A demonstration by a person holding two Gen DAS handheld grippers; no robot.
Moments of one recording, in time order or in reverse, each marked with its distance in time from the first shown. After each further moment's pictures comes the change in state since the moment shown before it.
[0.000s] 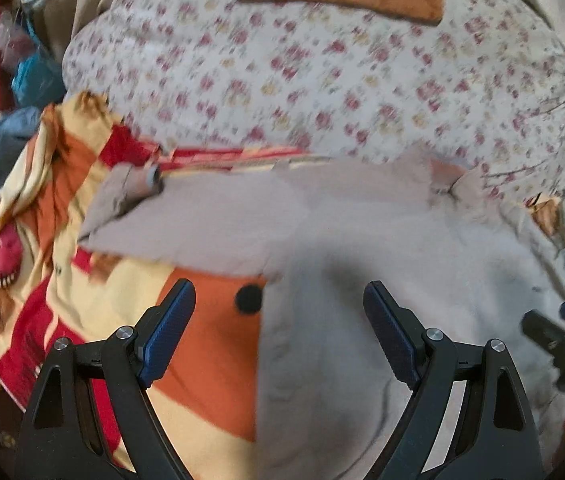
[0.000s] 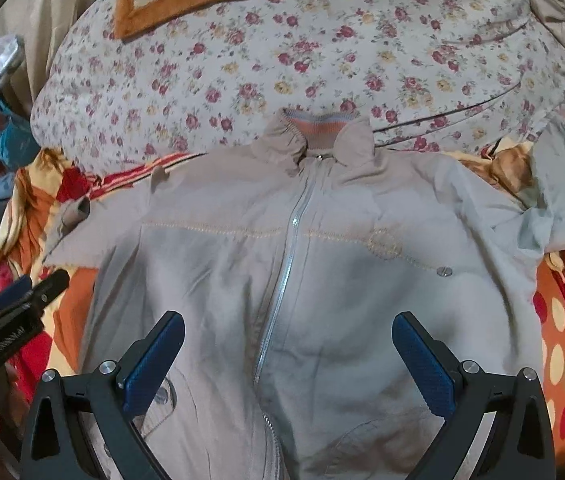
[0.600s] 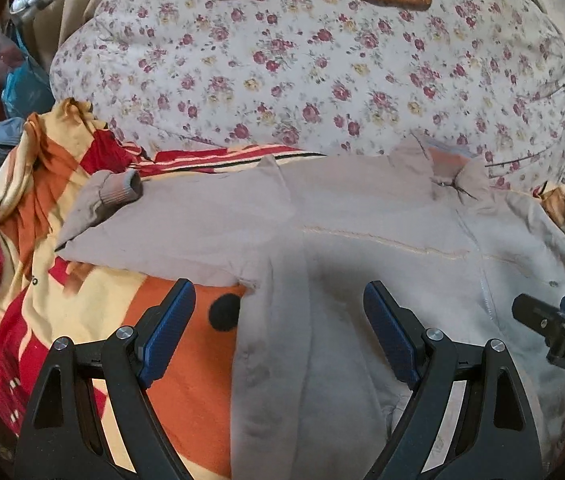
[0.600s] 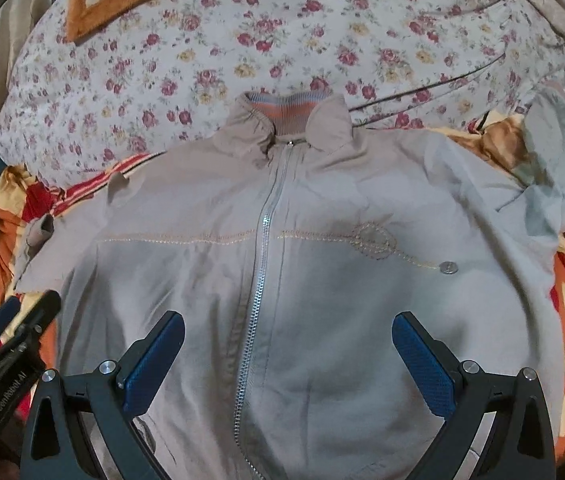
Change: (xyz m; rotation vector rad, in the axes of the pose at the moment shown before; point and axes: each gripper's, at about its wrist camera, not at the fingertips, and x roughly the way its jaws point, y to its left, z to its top) left arm 0.037 -0.011 -0.011 0.031 -0.015 0.002; right arm 0.043 -0.008 0.004 0.074 0.046 -0.059
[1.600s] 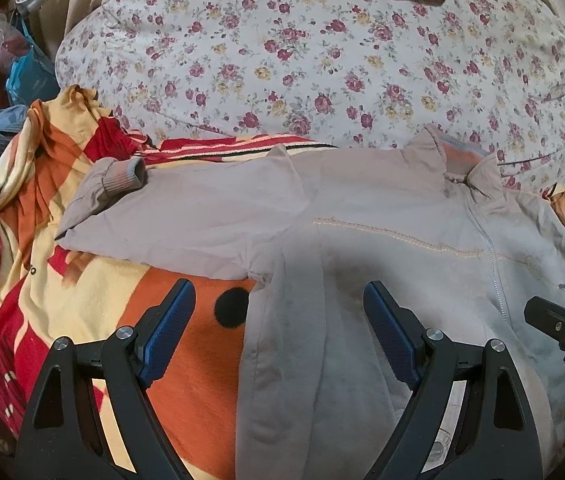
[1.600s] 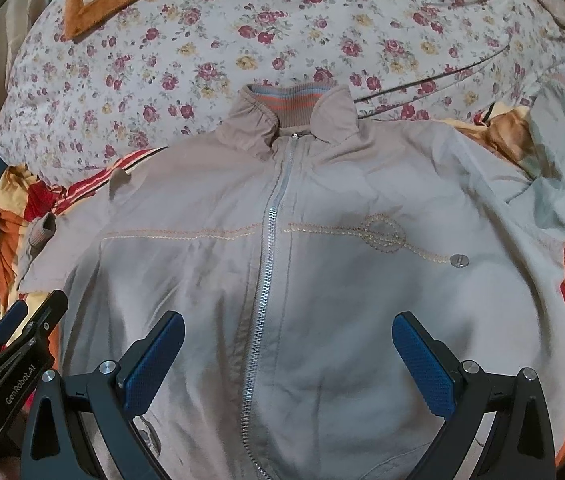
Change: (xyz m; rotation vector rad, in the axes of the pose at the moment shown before) left arm 0.013 0.006 -0.004 -0.015 0.023 0.022; right arm 0.004 0.001 0.000 0.024 0.017 0.020
